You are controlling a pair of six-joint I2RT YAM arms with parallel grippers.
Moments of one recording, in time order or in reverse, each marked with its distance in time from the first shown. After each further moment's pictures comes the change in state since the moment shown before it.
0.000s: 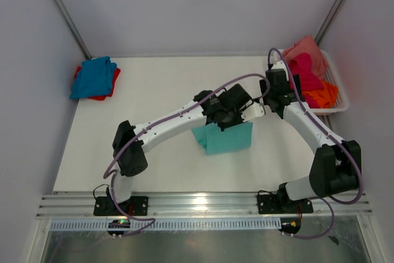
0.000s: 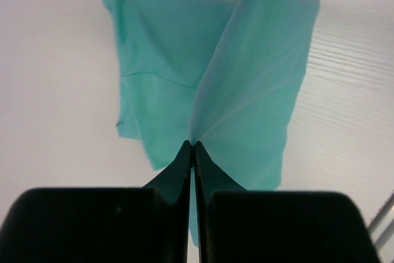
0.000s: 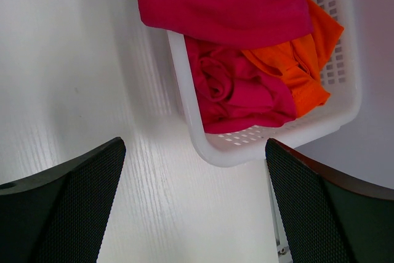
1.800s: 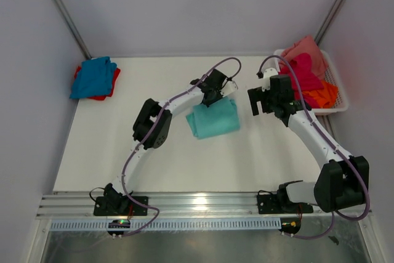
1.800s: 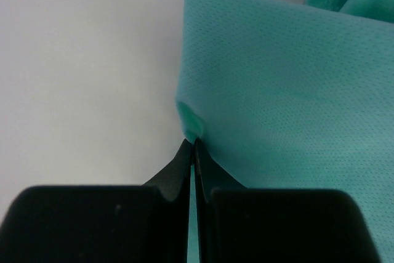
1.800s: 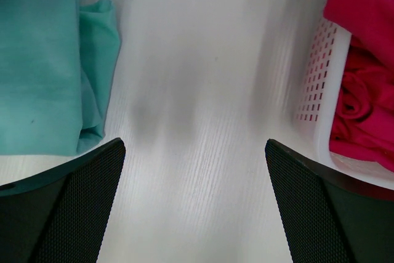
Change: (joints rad) left arm 0.378 0.446 0.119 0.355 -0.072 0.139; right arm -0.004 -0.117 -0.062 -0.060 -0.492 -0.029
